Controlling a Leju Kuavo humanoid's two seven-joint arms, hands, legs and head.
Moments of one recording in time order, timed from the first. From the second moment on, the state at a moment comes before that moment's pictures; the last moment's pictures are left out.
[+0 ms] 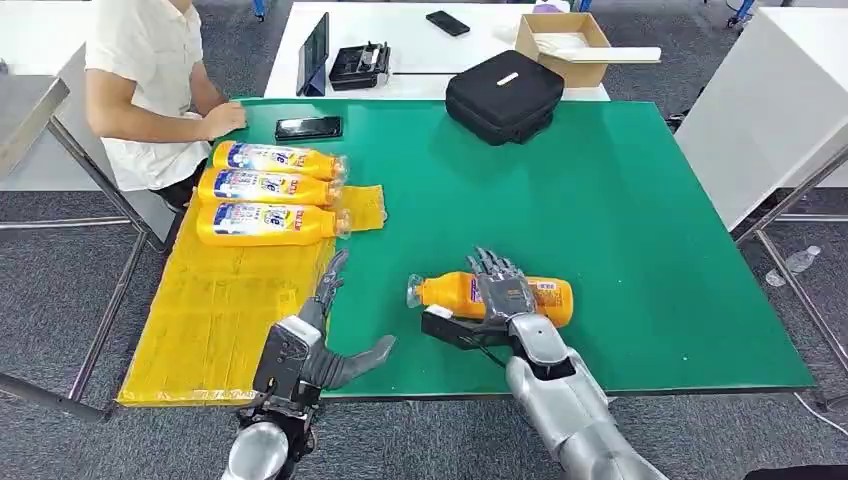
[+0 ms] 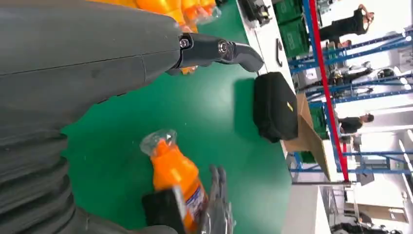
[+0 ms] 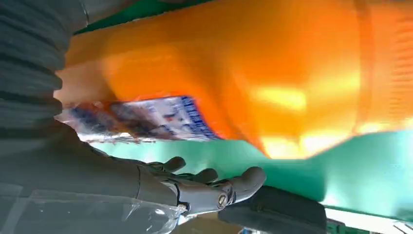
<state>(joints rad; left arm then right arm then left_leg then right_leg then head) -0.03 -0.29 -0.38 -1.44 -0.28 0.02 -0.23 -0.33 -0.01 0.33 -0.96 1.45 0.06 -0.01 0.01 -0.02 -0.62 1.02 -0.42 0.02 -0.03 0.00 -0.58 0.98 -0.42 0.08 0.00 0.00</state>
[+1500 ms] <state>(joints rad) -0.01 -0.29 -0.37 -1.46 -0.30 -0.01 -0.20 -0.22 -0.13 0.35 -1.16 1.44 0.05 0.00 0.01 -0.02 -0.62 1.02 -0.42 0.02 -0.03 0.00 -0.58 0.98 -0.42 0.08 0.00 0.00</state>
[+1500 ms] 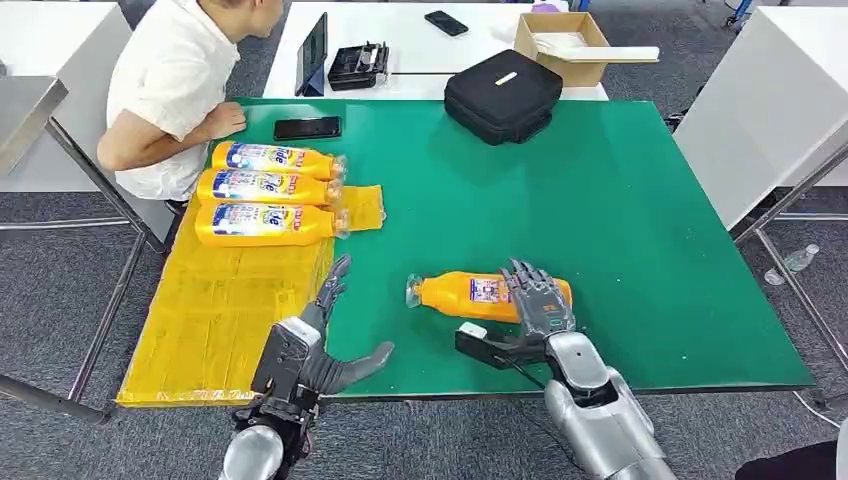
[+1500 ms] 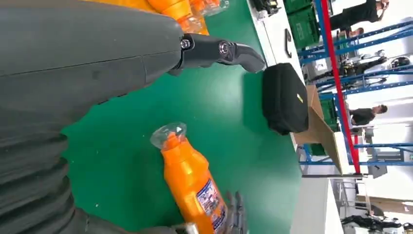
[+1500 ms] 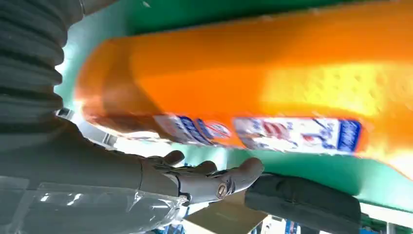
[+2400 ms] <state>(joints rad) -0.01 -0.29 -0.37 -1.47 -0.31 0.00 -0.20 -0.30 -0.09 0.27 -1.03 1.51 0.04 0.05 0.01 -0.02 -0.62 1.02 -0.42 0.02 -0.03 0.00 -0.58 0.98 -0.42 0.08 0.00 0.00</state>
